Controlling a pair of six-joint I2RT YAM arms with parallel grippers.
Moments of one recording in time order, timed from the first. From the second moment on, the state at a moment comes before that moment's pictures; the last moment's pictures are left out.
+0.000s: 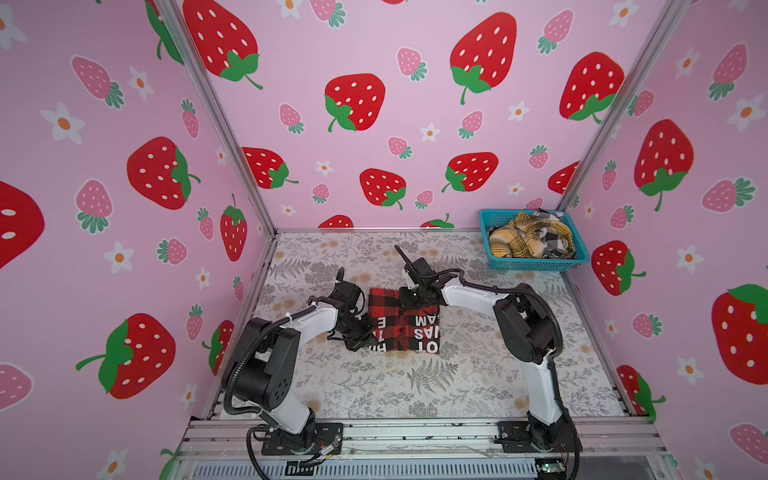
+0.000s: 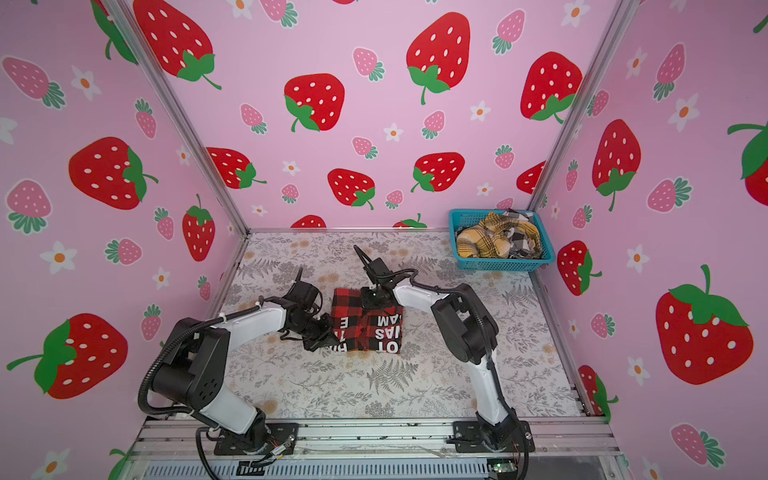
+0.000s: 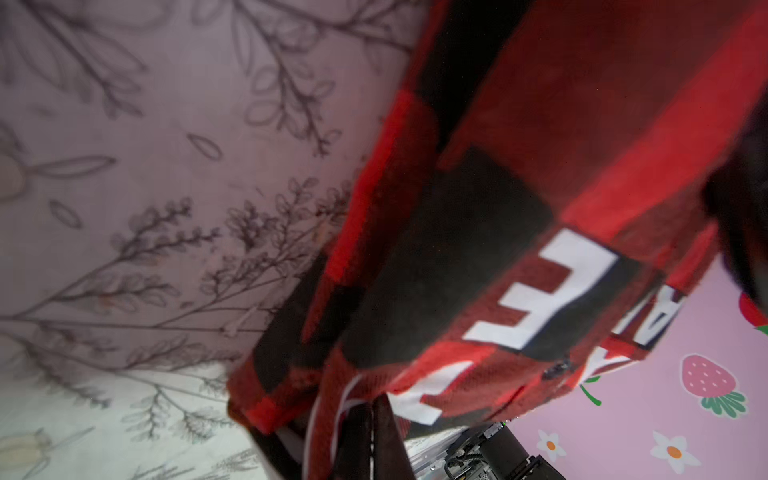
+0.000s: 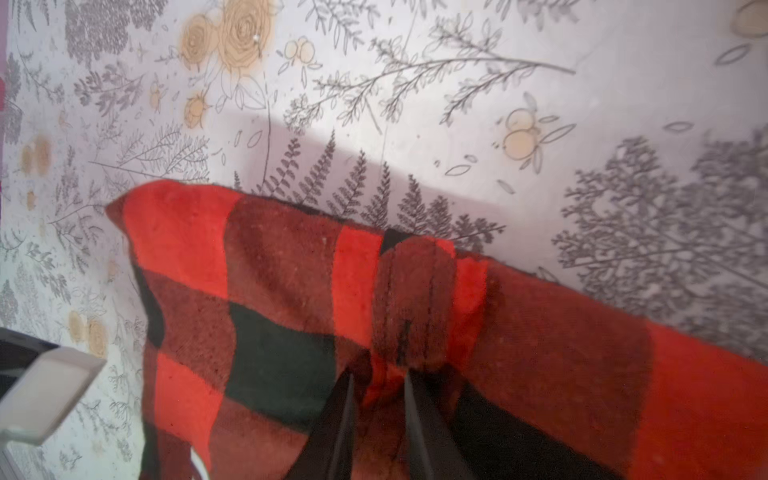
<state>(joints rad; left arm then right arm) -0.32 1.62 0.82 -0.55 0.54 -0.84 0.78 2.12 1.49 -0.34 -0.16 0.53</state>
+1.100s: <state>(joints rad) -0.25 1.86 1.20 -0.63 0.49 -0.71 0.86 1.65 0.98 -0.44 -0.09 0.54</state>
